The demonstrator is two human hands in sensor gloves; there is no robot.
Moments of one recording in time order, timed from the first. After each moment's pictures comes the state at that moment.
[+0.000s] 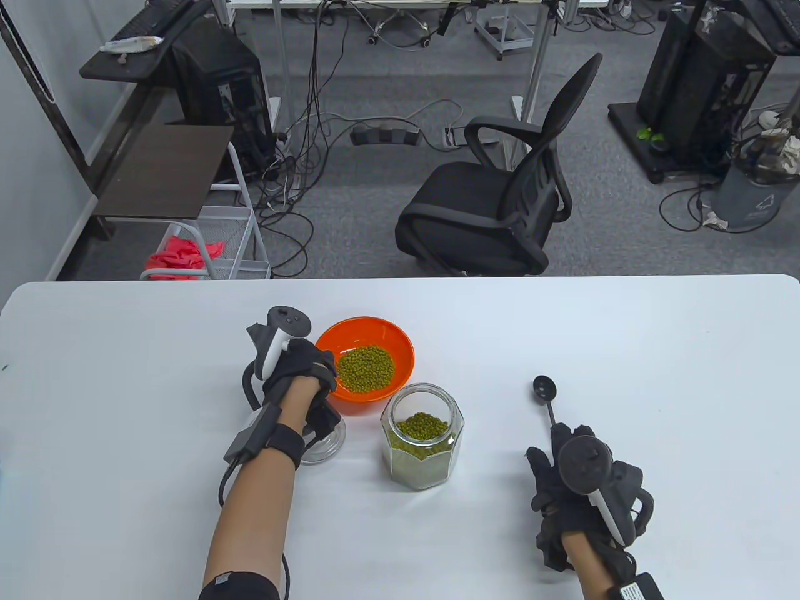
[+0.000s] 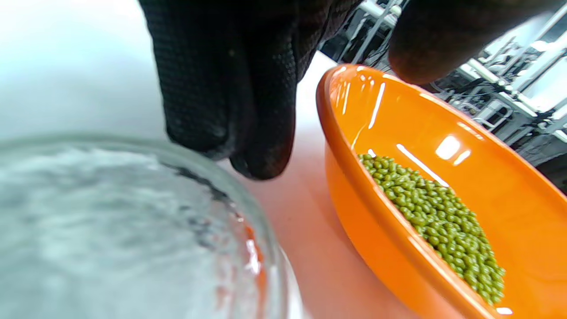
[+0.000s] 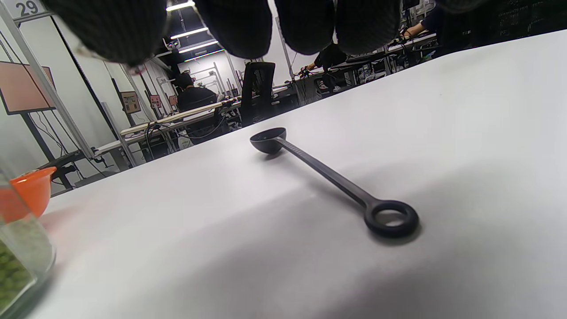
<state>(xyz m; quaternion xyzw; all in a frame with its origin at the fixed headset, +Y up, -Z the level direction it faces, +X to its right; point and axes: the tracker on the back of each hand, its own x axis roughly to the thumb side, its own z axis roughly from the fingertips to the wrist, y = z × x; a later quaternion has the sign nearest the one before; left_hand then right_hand) -0.201 -0.718 -0.488 -0.19 0.16 0.27 0.93 0.222 -0.708 -0.290 -0.16 -0.06 0.97 0.18</state>
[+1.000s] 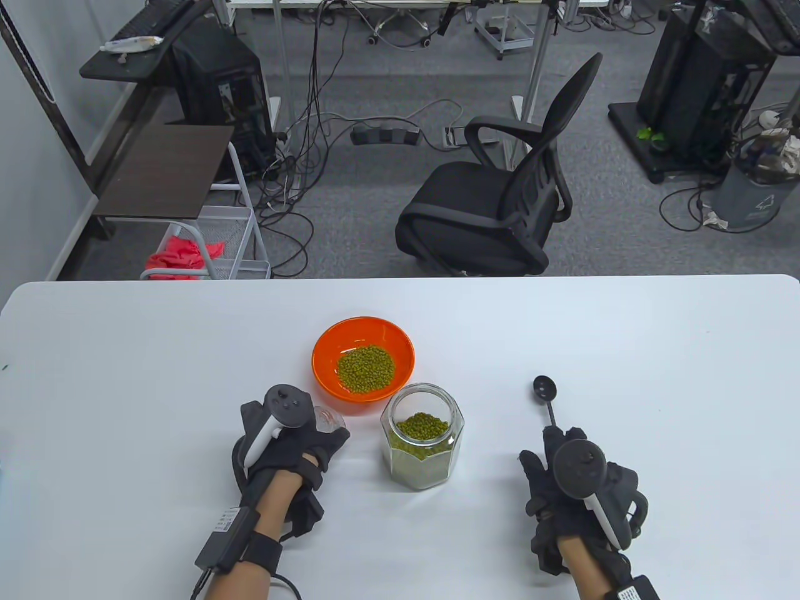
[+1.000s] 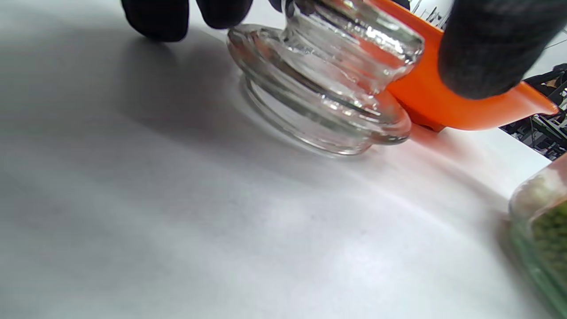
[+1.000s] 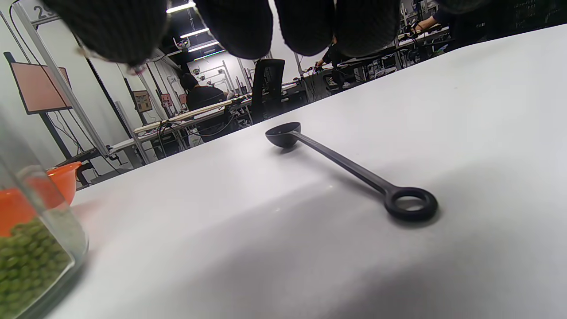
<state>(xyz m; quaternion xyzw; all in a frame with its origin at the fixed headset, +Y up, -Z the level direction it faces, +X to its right) -0.200 -0.761 -0.385 -0.20 0.06 0.23 0.95 0.214 -0.711 -0.287 -0.14 -0.06 0.97 0.19</state>
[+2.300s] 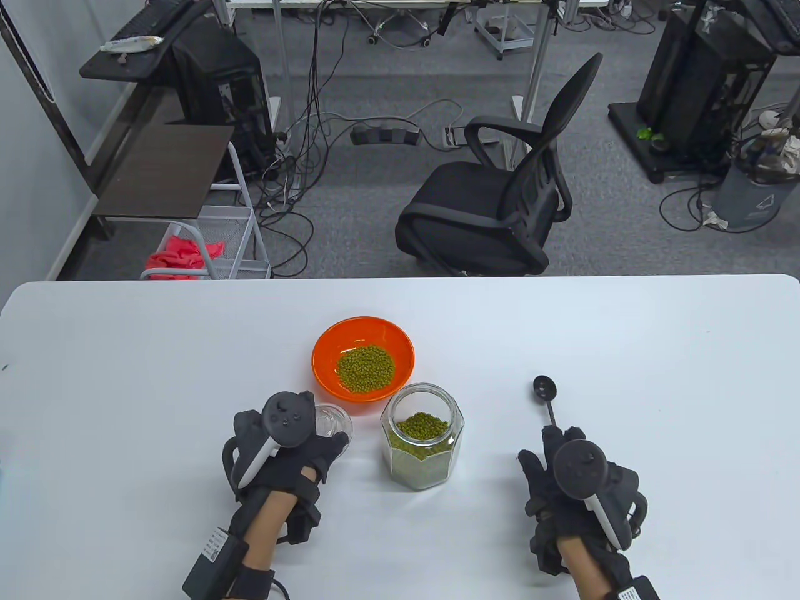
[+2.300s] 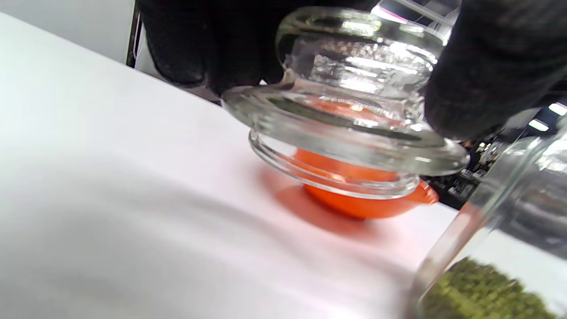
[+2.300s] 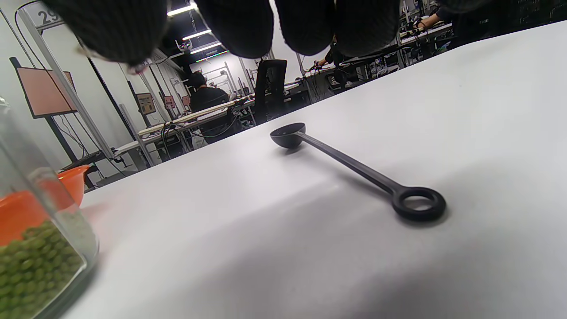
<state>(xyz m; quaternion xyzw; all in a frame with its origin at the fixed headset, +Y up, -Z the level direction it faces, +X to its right) -0.190 -0.686 -0.346 -0.05 -0.01 0.22 0.98 0.214 -0.713 -0.288 -0.14 -0.06 0.97 0.19</state>
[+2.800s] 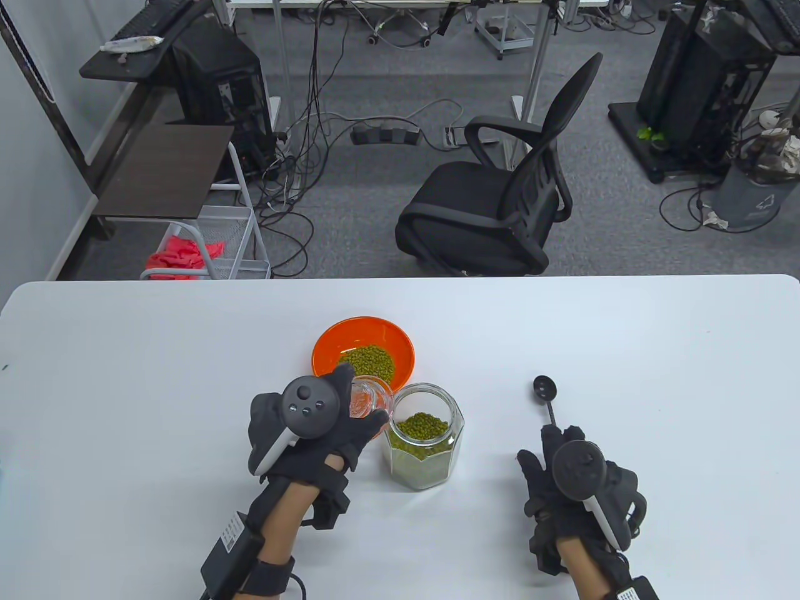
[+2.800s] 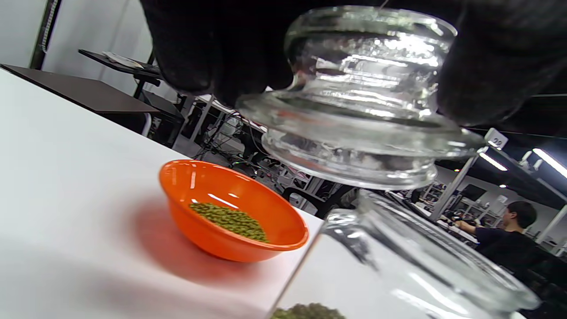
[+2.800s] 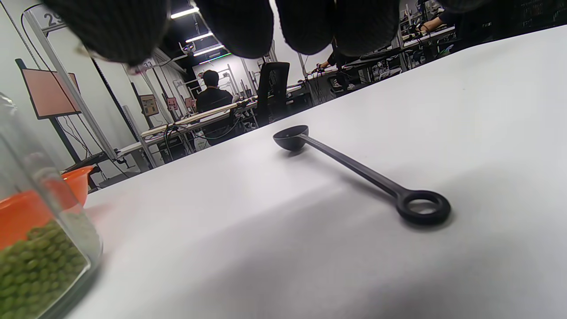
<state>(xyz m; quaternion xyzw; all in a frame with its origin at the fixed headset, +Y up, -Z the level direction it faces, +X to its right) -0.140 -0.629 -0.341 -0.01 -0.10 0.26 0.96 0.213 -0.714 -0.288 -0.13 -0.06 0.97 0.19</state>
